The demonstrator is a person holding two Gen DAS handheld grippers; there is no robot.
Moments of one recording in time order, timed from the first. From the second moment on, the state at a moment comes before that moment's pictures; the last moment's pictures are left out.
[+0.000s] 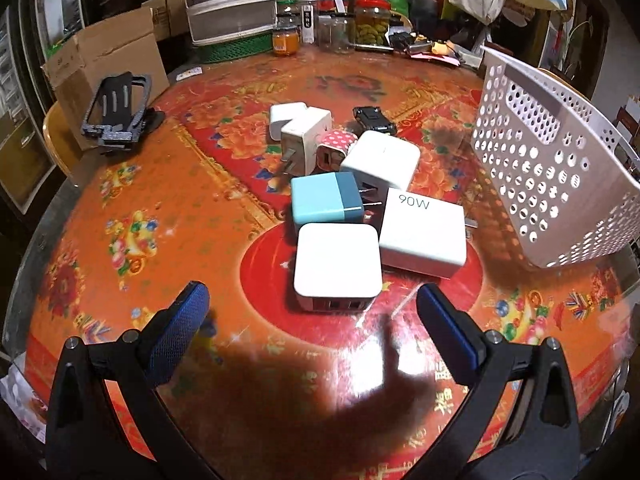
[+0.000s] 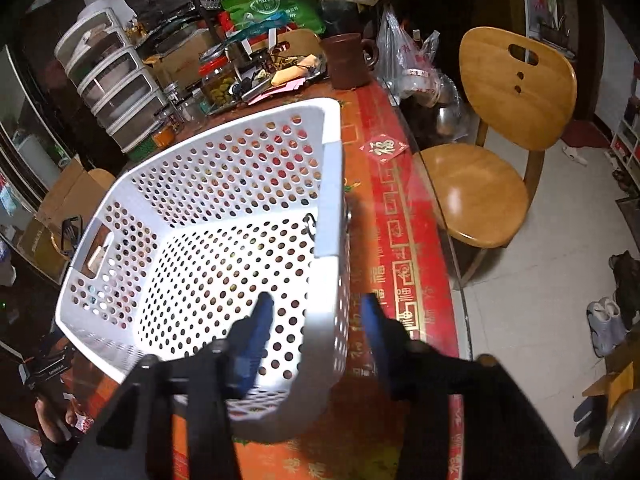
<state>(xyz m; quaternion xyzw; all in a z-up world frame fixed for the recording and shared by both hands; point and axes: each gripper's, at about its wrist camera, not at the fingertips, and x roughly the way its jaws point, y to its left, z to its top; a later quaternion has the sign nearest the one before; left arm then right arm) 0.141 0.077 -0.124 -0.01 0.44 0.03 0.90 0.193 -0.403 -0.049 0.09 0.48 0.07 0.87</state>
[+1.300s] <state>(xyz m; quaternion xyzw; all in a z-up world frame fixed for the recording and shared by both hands) 0.154 0.067 -0.077 0.07 0.39 0.06 0.92 0.214 -0.382 -0.060 0.04 0.52 0.01 0.85</state>
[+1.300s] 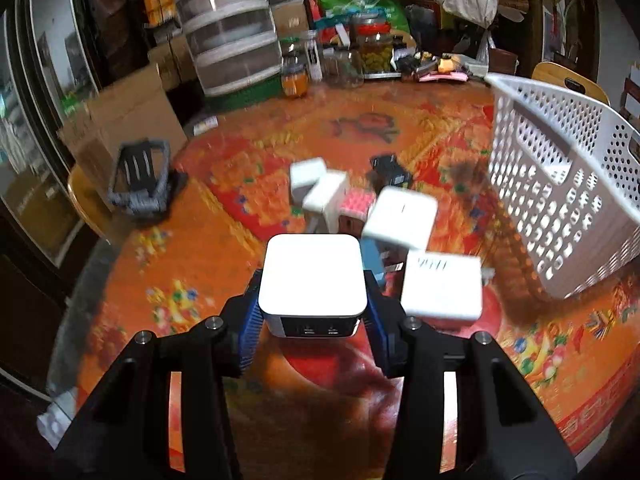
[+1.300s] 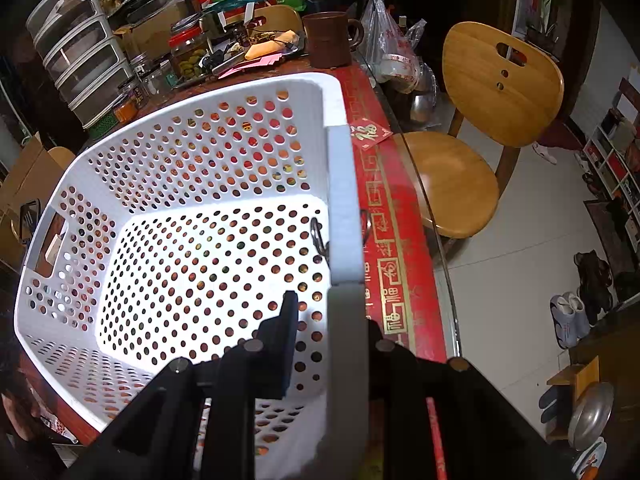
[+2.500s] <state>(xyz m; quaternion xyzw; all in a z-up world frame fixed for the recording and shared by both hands) 0.273 -0.195 -0.057 0.29 0.48 -0.07 0.83 0.219 -0.388 -0.066 0.05 0.52 0.03 0.85</state>
